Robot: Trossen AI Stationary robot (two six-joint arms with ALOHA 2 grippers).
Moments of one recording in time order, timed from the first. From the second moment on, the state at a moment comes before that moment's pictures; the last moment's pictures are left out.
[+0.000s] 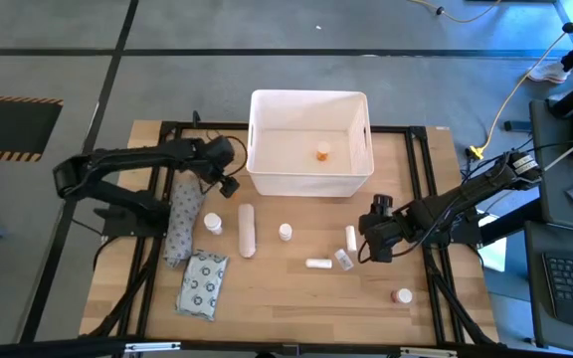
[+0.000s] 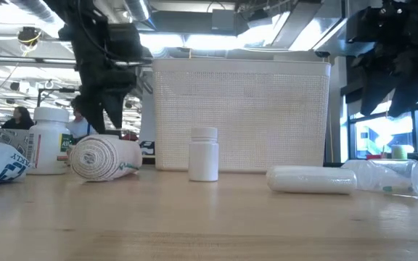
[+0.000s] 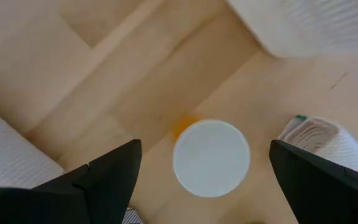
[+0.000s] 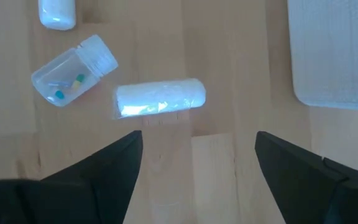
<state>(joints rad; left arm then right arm) 0.49 1.28 0.79 -0.74 0.03 -0.41 0.42 1.21 0.81 -0.89 0.33 0.43</state>
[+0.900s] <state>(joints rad) 0.49 1.41 0.79 -0.74 0.09 -0.38 0.42 1.21 0.81 -0.89 0.33 0.43</state>
